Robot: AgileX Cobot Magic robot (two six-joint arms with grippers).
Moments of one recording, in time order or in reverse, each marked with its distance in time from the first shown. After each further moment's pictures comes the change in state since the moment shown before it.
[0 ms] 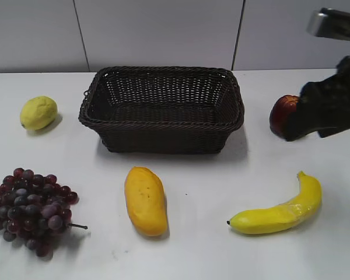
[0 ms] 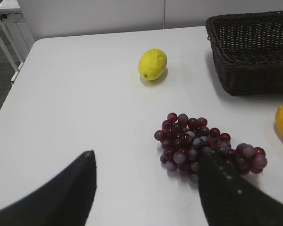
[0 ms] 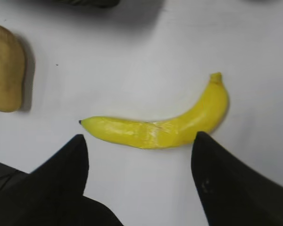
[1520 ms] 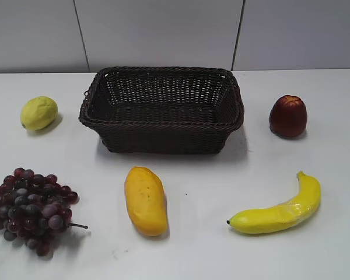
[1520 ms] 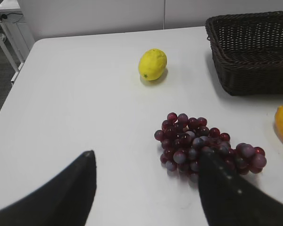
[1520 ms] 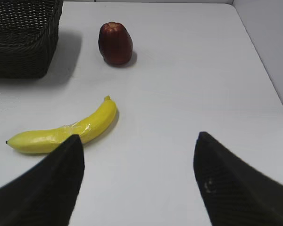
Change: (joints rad) left arm 0.000 0.000 0.000 0.000 0.000 0.000; right arm -0.263 -1.358 0.500 -0.298 0.060 0.172
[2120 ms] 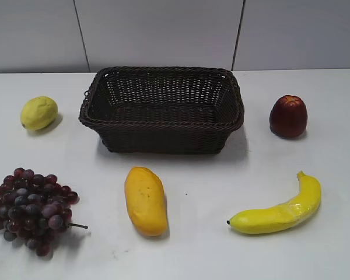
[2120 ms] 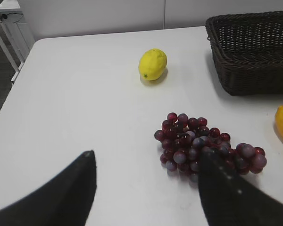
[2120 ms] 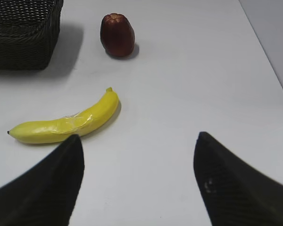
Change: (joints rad) left arm 0.000 0.000 0.000 0.000 0.000 0.000; right arm 0.000 -0.083 0.016 0.005 0.068 0.000
